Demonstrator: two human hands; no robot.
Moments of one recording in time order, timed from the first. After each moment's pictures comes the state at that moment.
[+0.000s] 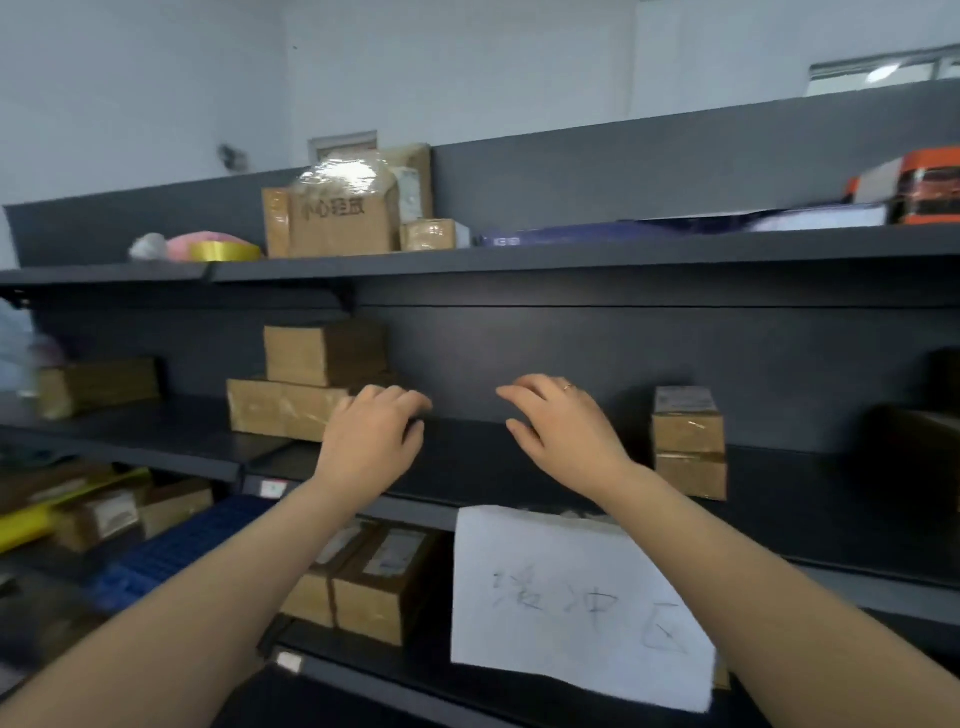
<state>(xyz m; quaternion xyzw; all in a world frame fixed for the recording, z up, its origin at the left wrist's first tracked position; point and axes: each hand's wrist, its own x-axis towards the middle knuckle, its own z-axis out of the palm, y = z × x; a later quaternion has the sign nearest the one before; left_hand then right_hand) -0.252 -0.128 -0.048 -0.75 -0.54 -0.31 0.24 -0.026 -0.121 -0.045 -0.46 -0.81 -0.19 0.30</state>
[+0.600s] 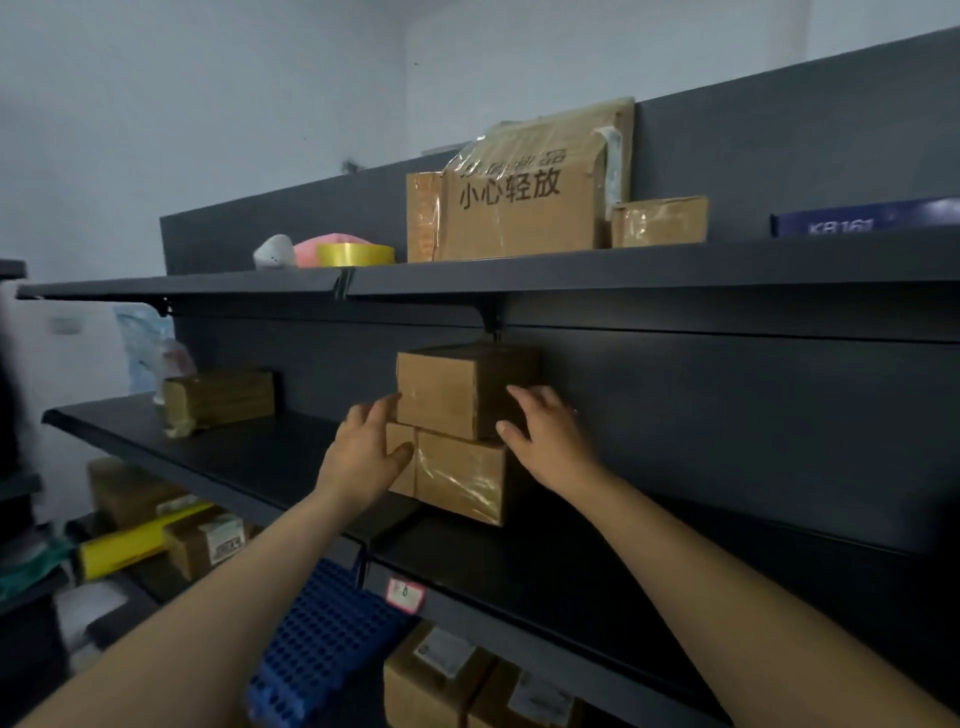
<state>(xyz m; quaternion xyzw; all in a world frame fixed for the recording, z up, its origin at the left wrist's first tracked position) -0.493 0.067 -0.055 -0.62 -0.69 -0.37 0.04 -0.284 0.124 -0.041 -0.47 -0.82 0.04 0.33</state>
